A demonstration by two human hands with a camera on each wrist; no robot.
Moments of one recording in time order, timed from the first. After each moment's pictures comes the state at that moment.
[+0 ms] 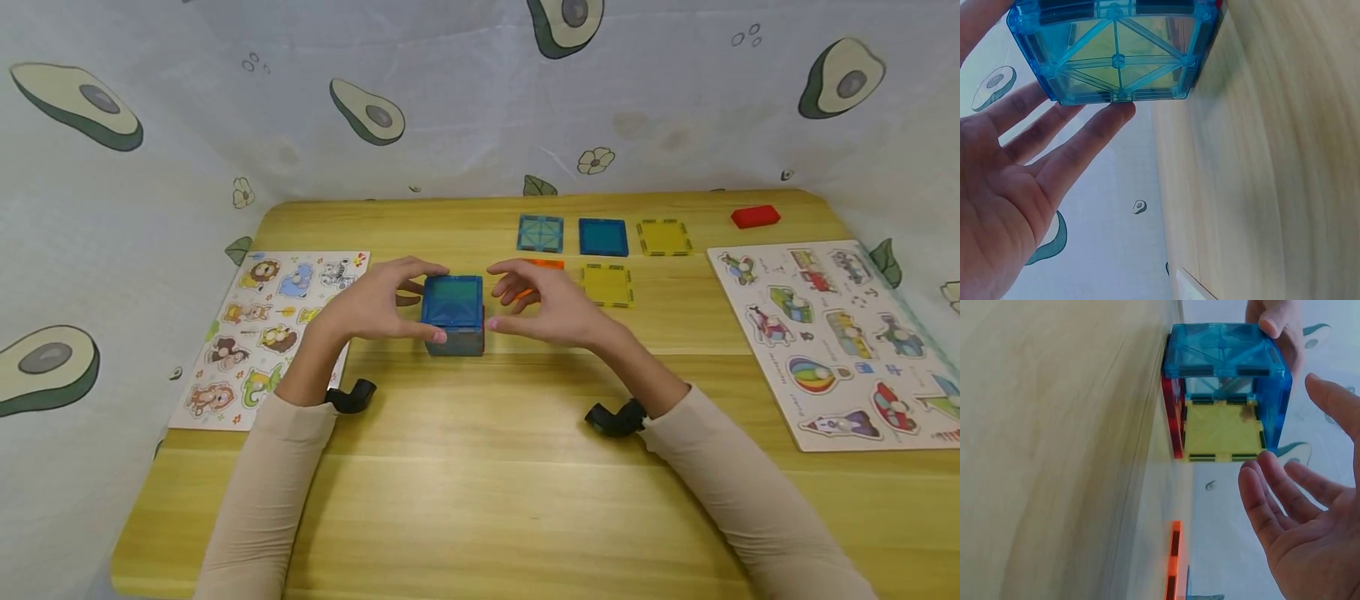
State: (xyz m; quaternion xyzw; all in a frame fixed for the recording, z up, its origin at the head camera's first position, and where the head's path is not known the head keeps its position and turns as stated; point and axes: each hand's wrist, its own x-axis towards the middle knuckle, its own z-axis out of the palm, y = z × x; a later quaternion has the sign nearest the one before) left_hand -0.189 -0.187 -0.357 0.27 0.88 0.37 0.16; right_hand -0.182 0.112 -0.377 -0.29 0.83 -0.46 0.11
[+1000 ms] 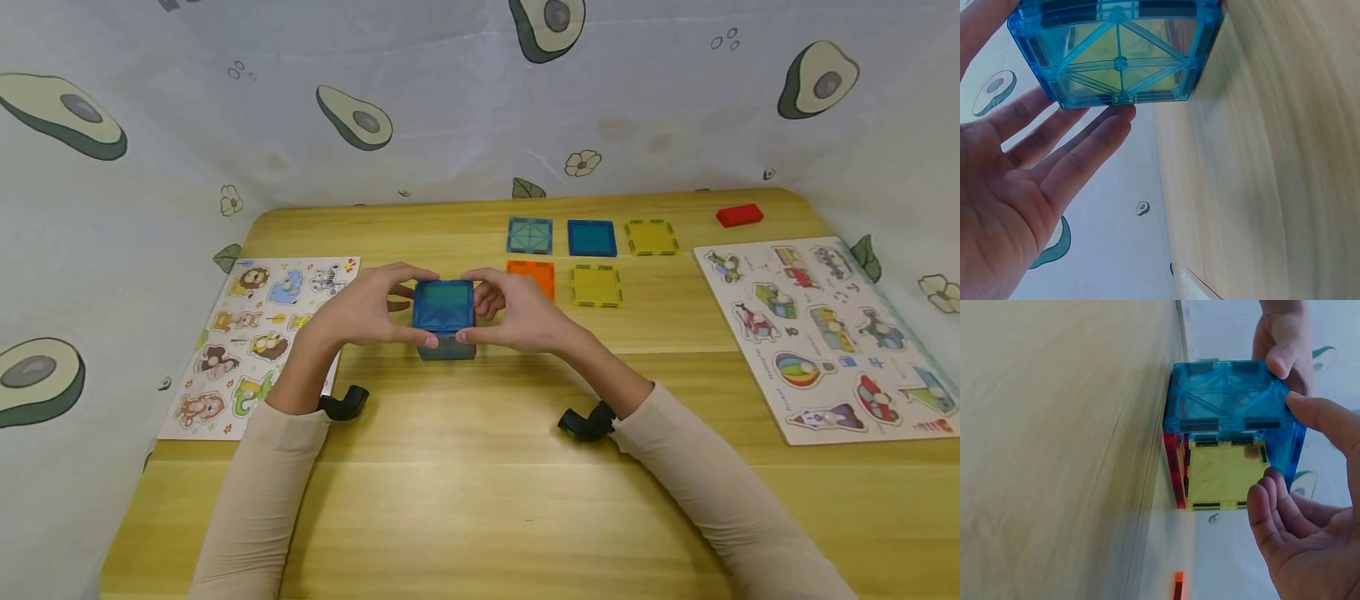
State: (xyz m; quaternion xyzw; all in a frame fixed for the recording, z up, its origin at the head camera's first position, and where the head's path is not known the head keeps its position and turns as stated) left_hand -0.184 -0.184 -0.355 0.26 0.88 0.36 0.15; right_hand -0.176 0.084 -0.375 -0.26 0.85 -0.44 0.12
